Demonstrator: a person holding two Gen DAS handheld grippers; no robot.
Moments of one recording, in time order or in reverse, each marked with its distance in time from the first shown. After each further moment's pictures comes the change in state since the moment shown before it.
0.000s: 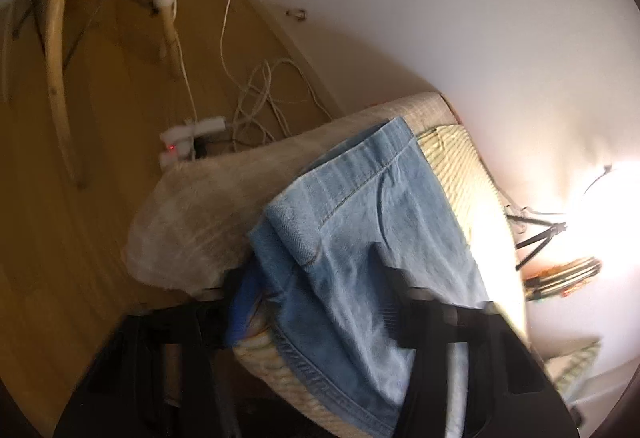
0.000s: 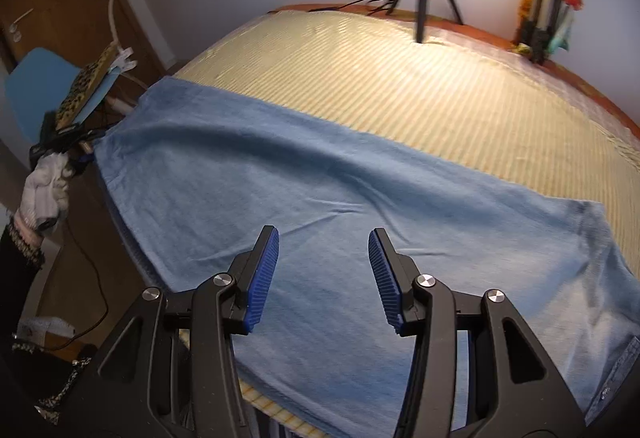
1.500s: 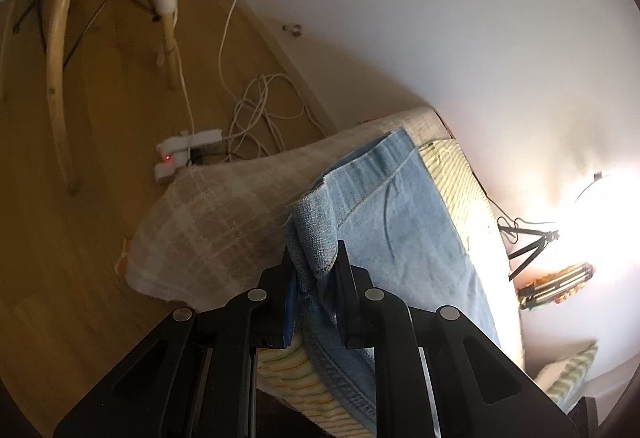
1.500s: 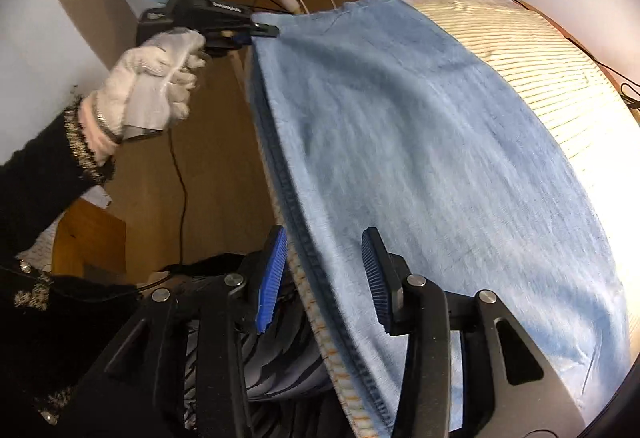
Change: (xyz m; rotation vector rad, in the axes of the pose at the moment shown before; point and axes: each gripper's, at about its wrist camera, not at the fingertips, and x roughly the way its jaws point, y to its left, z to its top) left arm -0.006 0.016 -0.006 -0.007 -0.073 -0.064; right arm 0.098 0.212 0.022 -0.531 0.218 0.307
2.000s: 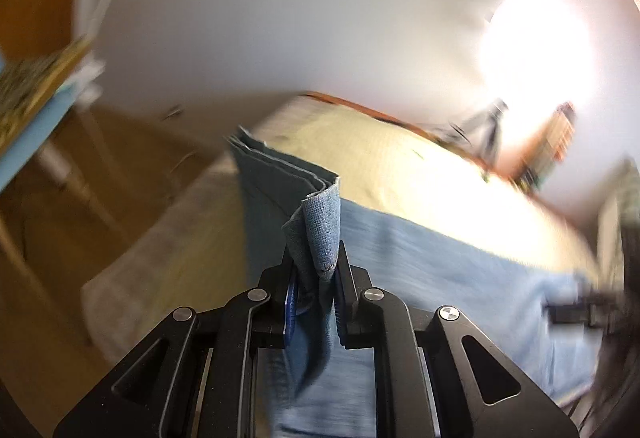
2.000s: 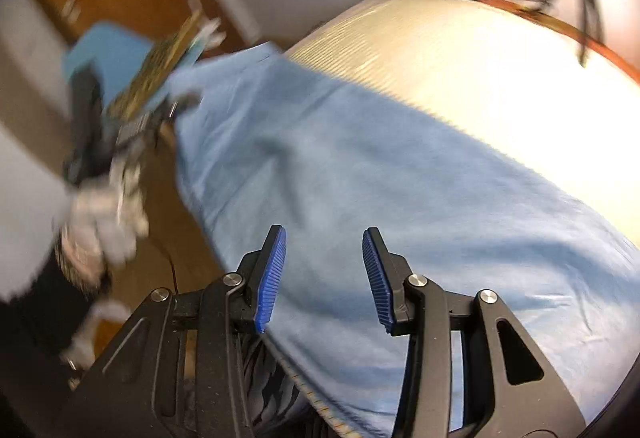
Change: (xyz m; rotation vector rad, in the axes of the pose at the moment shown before) left arm -0.014 -0.161 -0.066 0.673 -0.071 -0.037; right arm -0.058 -0.102 -0.023 0.463 -0.218 -0.024
